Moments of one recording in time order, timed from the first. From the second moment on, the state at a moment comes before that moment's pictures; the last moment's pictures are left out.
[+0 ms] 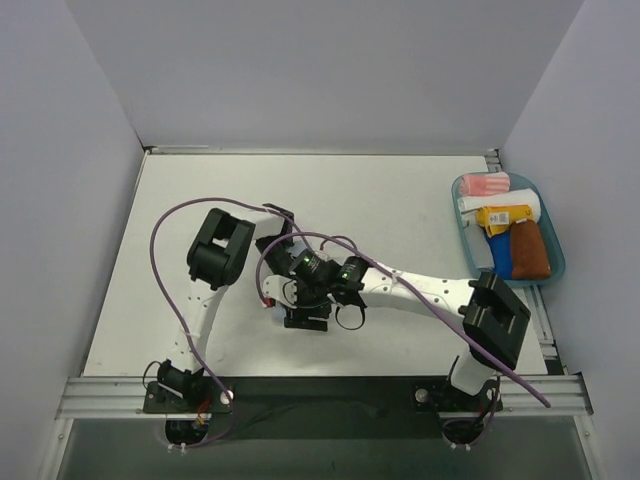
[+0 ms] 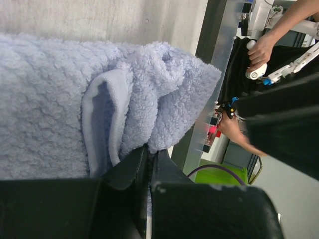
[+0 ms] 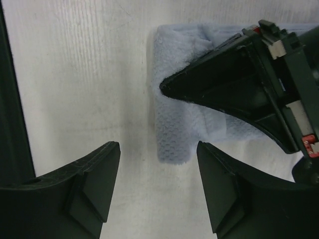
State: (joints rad) left arm -0.48 2.43 1.66 -1.54 0.91 0.92; right arm 1.06 1.63 1.17 -0.58 -0.17 -0.55
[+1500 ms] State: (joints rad) left arm 0.21 1.75 1.26 -1.24 0.94 0.94; right arm 0.79 2.24 1.55 -0.81 -0.96 -0.44
